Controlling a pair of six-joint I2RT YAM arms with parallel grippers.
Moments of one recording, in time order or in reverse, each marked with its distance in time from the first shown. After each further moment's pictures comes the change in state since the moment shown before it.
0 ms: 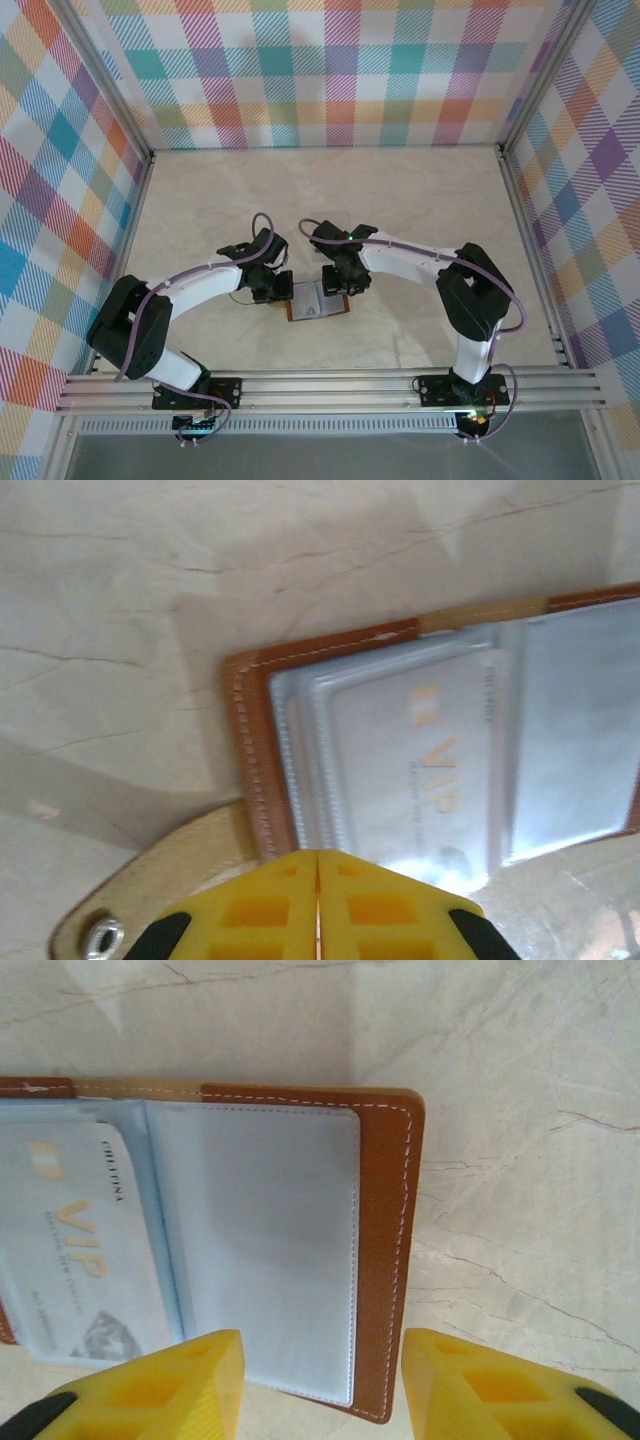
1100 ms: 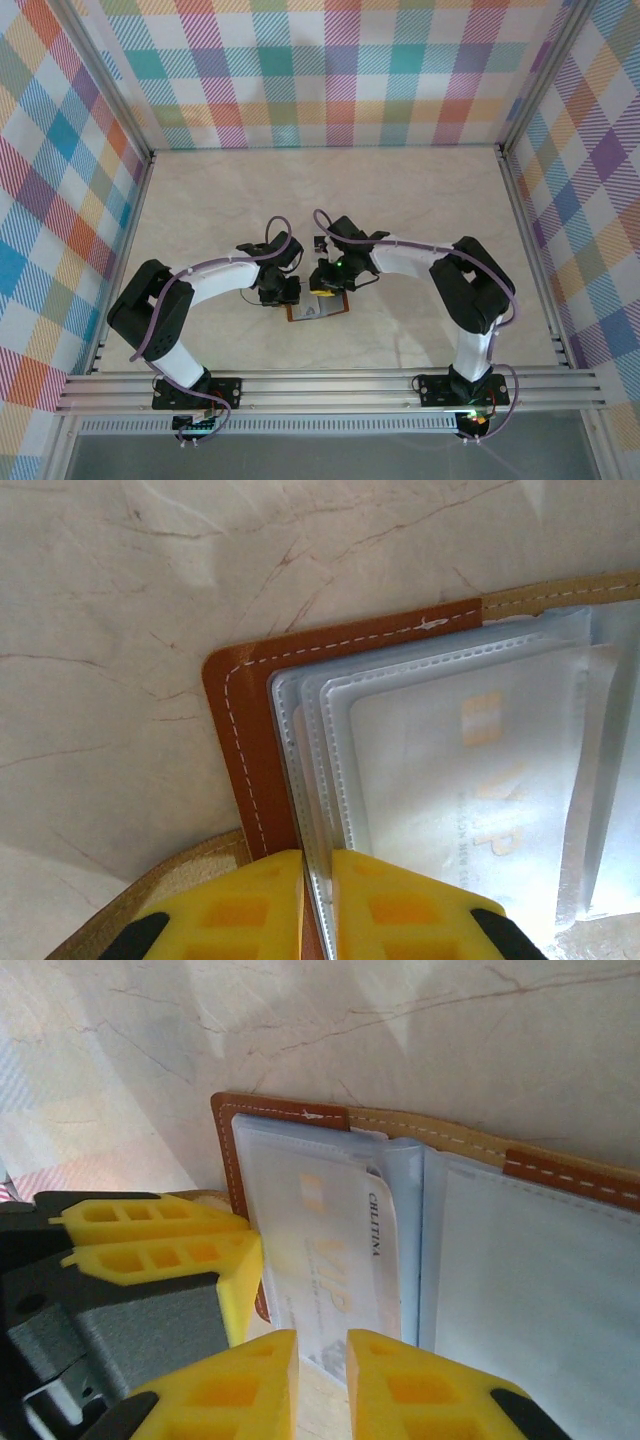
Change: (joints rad) left arm -0.064 0.132 0.064 -0.055 -0.087 -0.013; right arm -0.105 0.040 -0.175 0.481 -0.530 0.089
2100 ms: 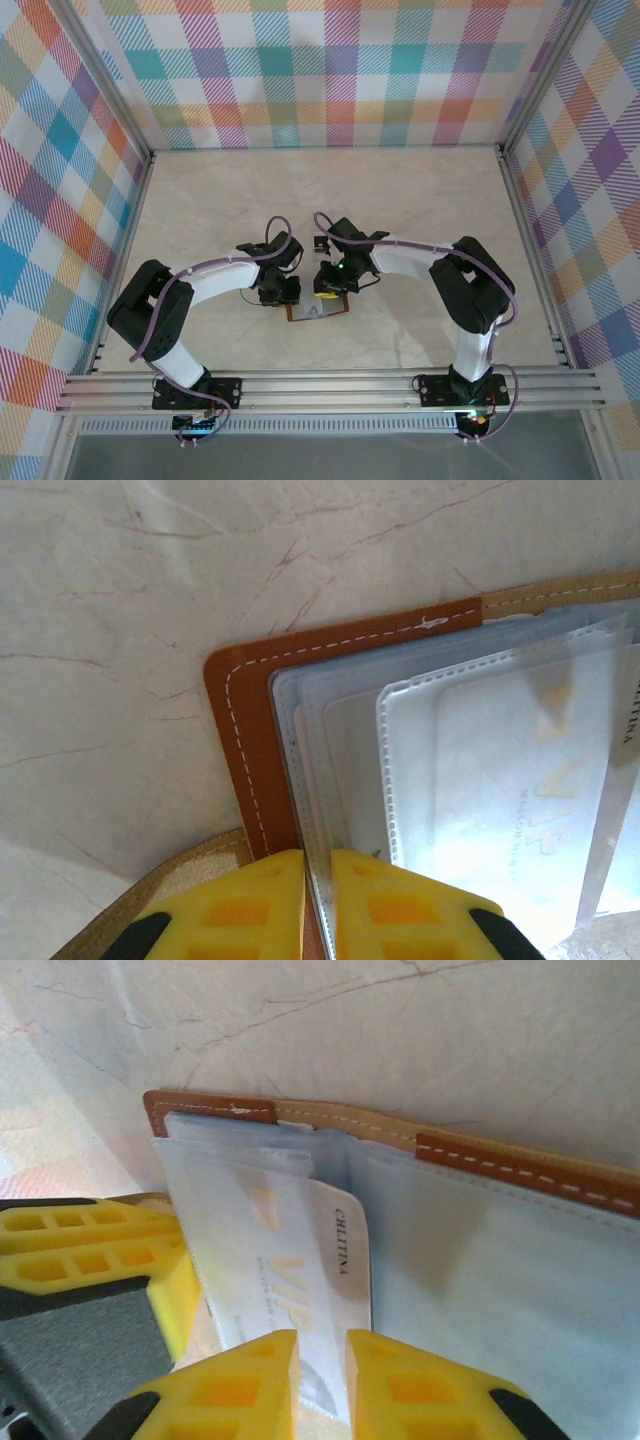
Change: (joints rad) left arm 0.000 -0.003 0.000 -0.005 -0.003 0.003; right arm 0.000 -0.013 0.000 -0.065 0.061 -0.016
